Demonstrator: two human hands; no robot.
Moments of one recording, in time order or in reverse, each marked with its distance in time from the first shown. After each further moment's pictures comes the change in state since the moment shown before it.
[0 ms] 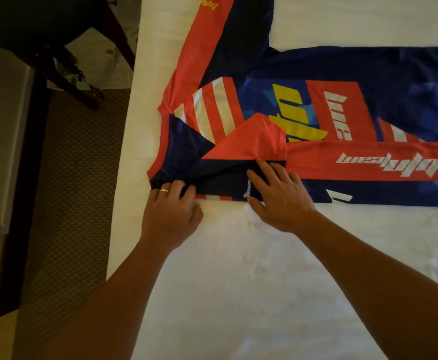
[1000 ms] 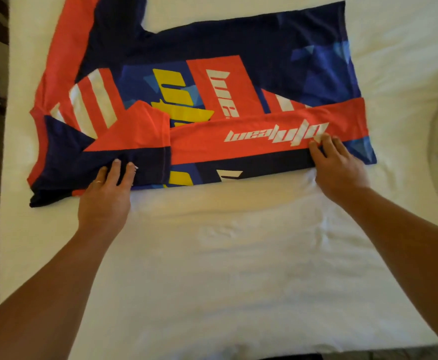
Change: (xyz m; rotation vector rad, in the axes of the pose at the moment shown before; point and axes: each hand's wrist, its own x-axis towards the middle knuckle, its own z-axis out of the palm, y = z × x) left_hand 0.051 0.116 0.010 0.234 -0.270 -0.039; right_hand -0.157 0.298 0.022 -0.178 0.049 0.302
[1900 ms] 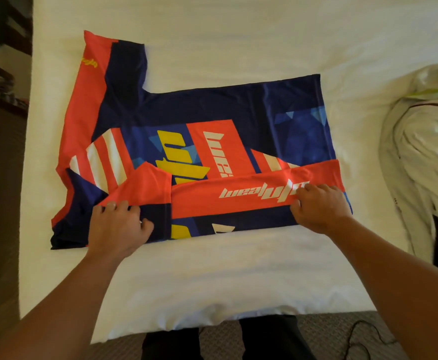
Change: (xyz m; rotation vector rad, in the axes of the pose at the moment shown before) left_hand -0.092 0.060 -0.070 0.028 -0.202 -0.055; right_hand -0.106 -0.003 -0.057 0.145 -0.189 0.032
